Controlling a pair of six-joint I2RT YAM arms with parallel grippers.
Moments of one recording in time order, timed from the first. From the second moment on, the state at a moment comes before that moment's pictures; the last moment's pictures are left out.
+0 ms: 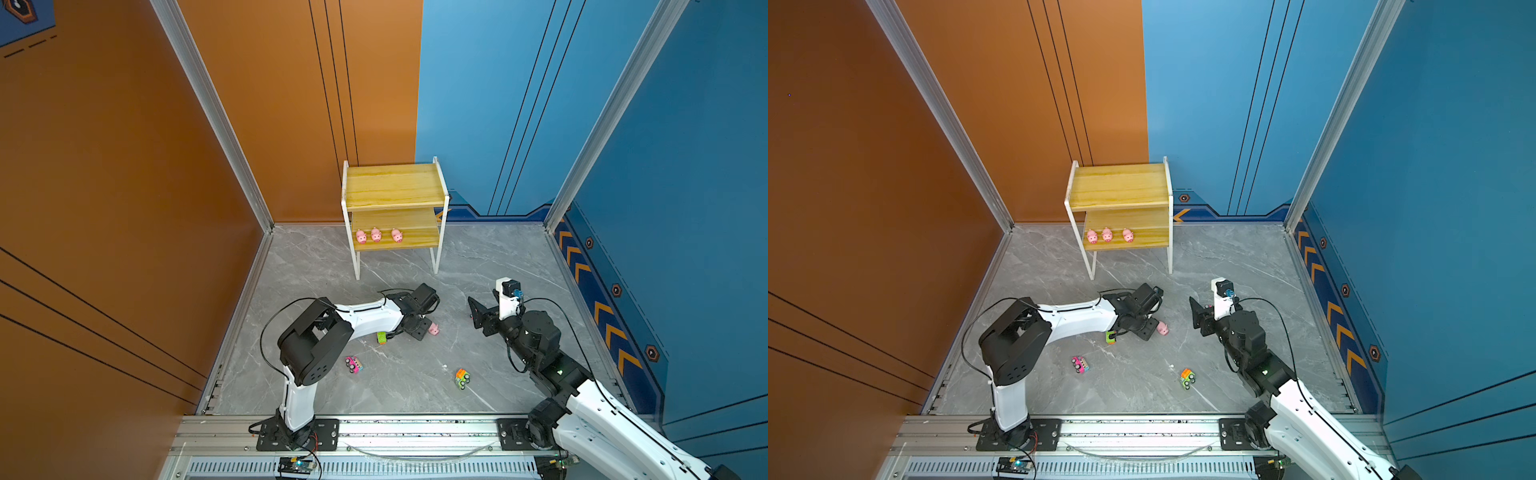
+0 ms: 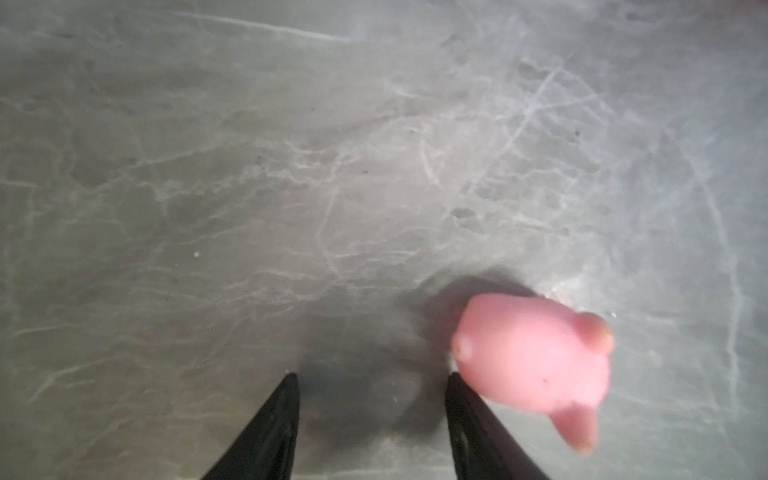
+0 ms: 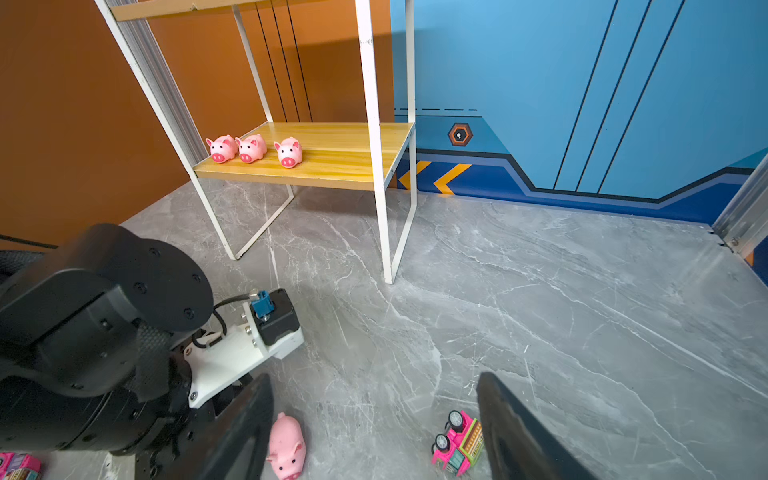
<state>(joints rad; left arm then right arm) -0.83 1.92 1.22 -0.43 -0.12 -0.23 0.55 0.68 0.43 0.05 0.17 0.14</state>
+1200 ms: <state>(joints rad) -1.13 1.70 1.11 -0.29 -0.50 -0.64 0.55 0.69 0.43 0.05 0.17 0.14</state>
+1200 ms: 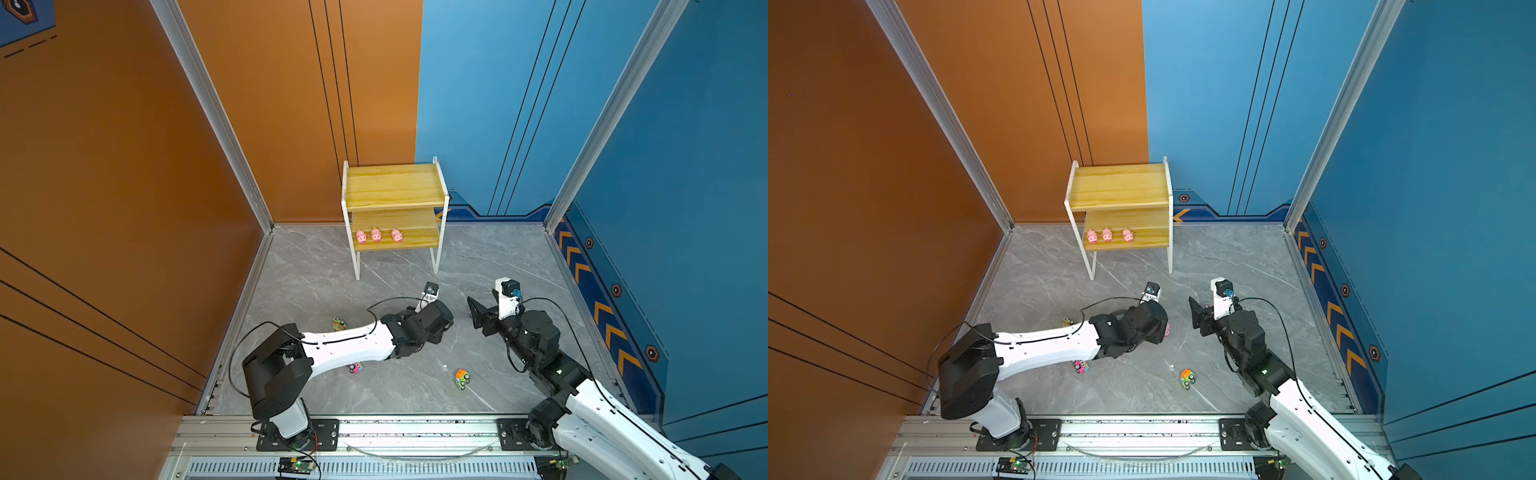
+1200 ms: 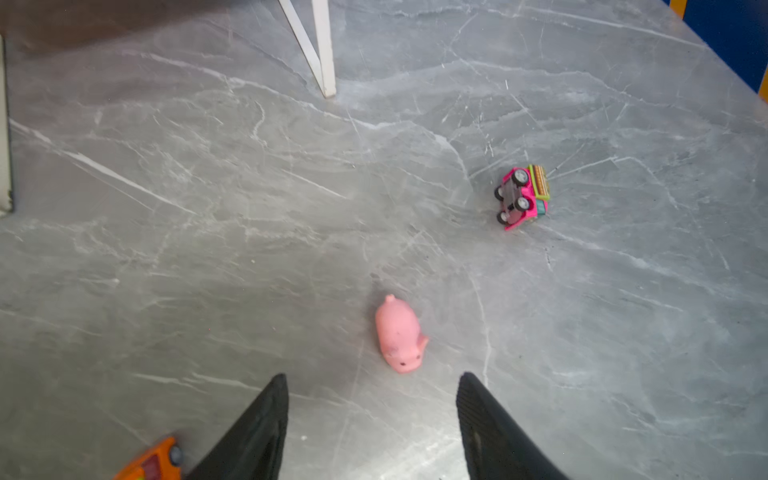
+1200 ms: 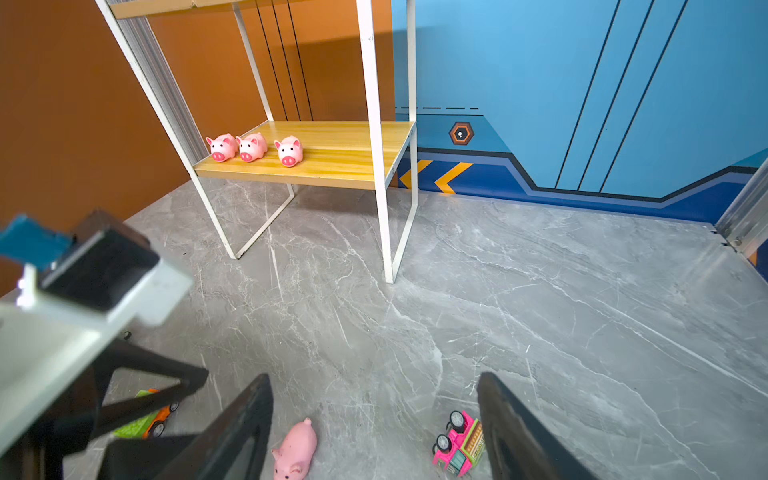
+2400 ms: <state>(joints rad) -1.29 2.04 0.92 0.35 -0.91 -0.69 0.47 0.66 0.41 0.07 0.11 0.19</state>
